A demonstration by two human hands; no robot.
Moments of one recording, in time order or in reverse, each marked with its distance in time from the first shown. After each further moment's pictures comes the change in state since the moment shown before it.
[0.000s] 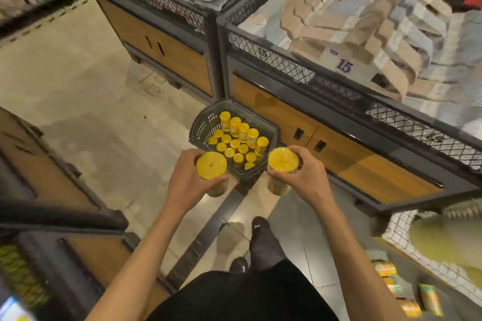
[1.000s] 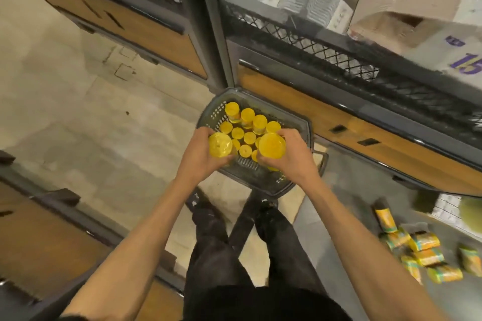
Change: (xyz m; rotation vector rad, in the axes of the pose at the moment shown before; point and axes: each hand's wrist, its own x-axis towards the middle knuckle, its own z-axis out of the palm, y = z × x) left_hand 0.384 -0.130 0.064 0.234 -0.441 -0.057; right_hand 0.336 0.013 0.184 -0.108 -0.209 0.266
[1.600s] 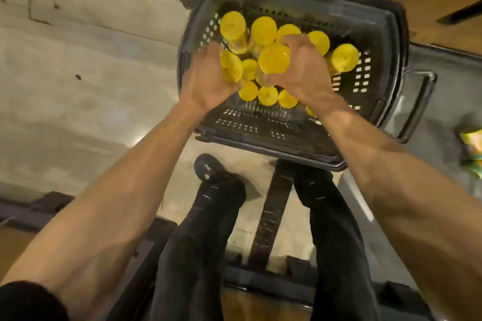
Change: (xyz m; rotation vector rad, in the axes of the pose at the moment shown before) left_hand 0.218 -0.164 0.152 0.225 -0.215 0.141; right_hand 0.220 0.099 0.216 -0.056 0.084 0.174
